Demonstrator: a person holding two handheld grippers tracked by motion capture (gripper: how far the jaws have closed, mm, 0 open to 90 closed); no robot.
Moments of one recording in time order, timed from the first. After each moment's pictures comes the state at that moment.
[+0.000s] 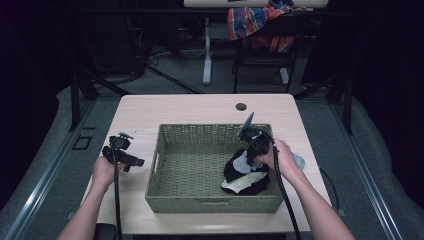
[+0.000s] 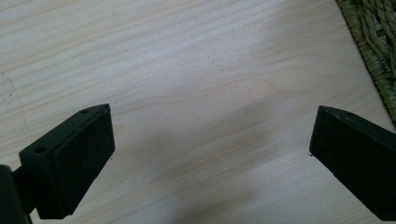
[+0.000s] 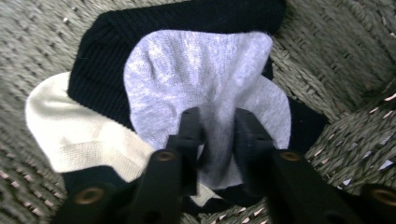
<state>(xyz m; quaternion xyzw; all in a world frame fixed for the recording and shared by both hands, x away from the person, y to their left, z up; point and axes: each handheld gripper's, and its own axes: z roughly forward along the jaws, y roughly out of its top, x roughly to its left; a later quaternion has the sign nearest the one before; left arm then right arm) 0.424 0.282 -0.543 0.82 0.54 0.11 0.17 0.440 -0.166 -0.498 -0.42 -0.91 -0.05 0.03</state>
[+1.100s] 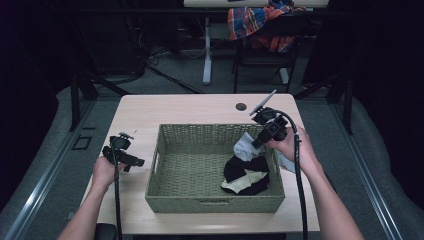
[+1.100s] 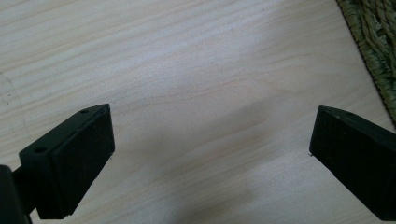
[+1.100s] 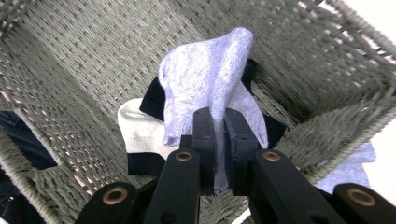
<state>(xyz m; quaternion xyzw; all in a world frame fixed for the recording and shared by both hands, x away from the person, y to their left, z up) 0.424 0.282 -0.543 0.82 0.54 0.11 0.17 0.418 -0.190 -0.402 -0.41 -0.90 -0.17 0.00</state>
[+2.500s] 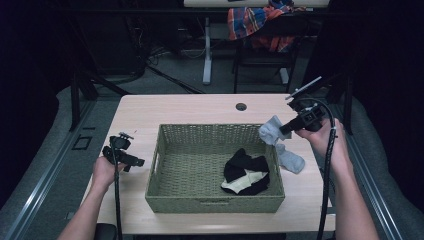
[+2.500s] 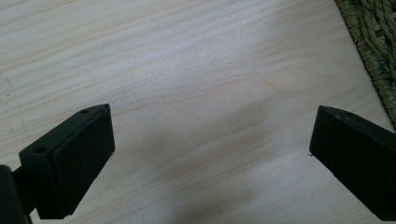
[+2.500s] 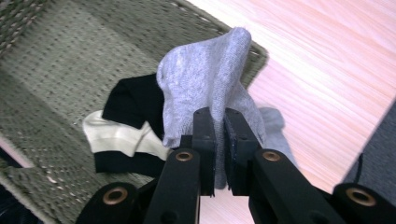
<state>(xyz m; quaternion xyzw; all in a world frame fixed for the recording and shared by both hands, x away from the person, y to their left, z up) 0.424 0.281 -0.543 0.82 0.54 0.11 0.17 0.409 -0.268 -0.358 -0.47 -0.85 -0.21 -0.07</state>
